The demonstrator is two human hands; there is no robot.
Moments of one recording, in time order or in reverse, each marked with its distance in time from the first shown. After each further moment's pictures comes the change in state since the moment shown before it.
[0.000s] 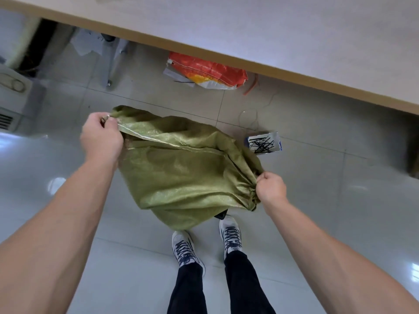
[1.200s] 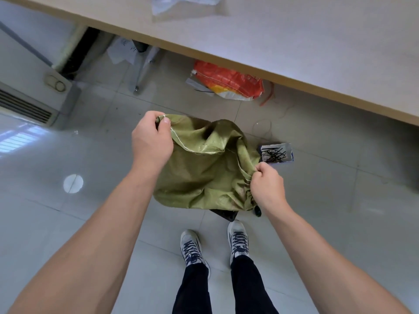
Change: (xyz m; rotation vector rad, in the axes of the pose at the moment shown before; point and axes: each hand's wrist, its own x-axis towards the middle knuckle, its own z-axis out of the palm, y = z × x) left_hand -0.088 0.045 -0.037 0.124 -0.124 0.305; right_hand -0.084 -0.053 -0.012 -0.014 -0.064 -0.358
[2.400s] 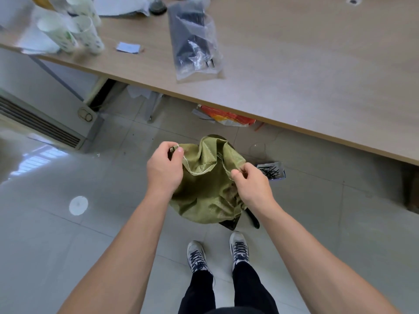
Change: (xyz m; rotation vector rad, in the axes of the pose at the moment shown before) left_hand -0.064 0.069 -0.093 -0.089 -0.068 -0.141; right_hand -0.093 -0.099 -0.064 0.043 -0.111 -0.124
